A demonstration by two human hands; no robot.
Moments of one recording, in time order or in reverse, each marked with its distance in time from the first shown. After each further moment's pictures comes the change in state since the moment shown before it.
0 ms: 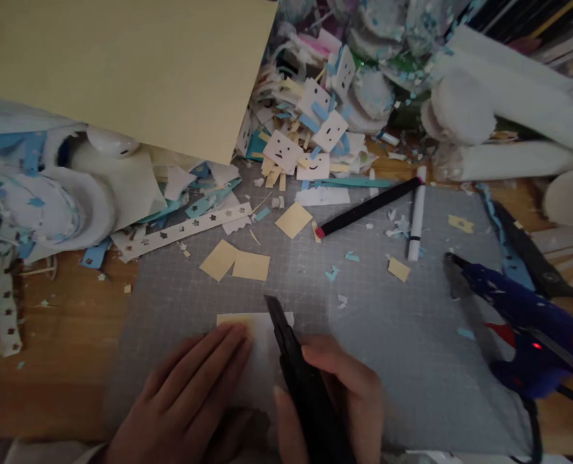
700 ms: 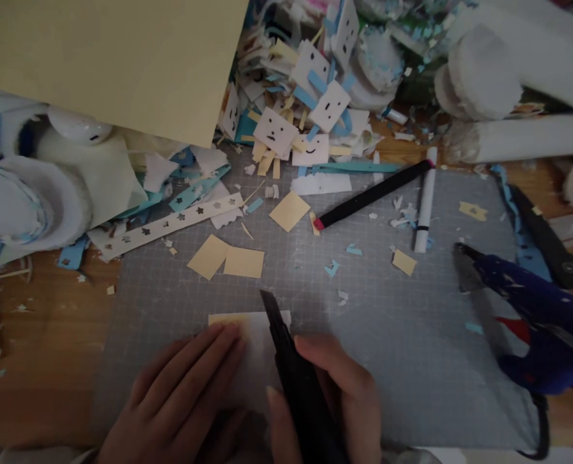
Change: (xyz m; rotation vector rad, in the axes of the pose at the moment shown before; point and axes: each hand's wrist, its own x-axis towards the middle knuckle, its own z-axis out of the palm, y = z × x) left_hand 0.004 0.000 -0.001 -0.007 -0.010 -0.015; right_hand -0.005 -0.008 -0.003 -0.125 0.070 0.372
